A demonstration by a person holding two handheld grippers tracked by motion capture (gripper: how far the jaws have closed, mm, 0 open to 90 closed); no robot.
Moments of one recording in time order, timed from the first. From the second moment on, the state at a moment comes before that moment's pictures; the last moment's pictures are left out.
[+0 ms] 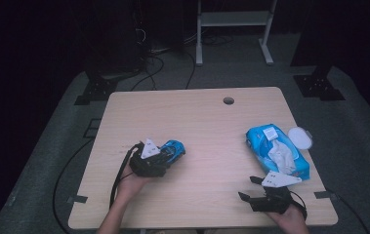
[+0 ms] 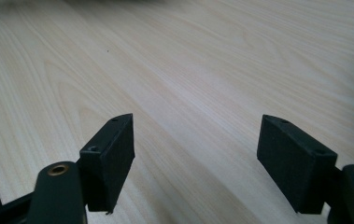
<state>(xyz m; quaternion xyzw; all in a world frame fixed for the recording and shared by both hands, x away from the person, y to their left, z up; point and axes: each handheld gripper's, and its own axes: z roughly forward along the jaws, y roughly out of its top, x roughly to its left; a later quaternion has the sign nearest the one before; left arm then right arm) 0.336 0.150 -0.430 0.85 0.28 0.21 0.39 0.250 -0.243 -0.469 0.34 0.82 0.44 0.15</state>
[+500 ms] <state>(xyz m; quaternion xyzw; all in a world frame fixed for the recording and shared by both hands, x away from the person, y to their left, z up) 0.301 0.065 -0.449 0.90 0.16 0.13 0.39 0.243 -0.258 -0.454 0.35 0.79 0.47 0.20</state>
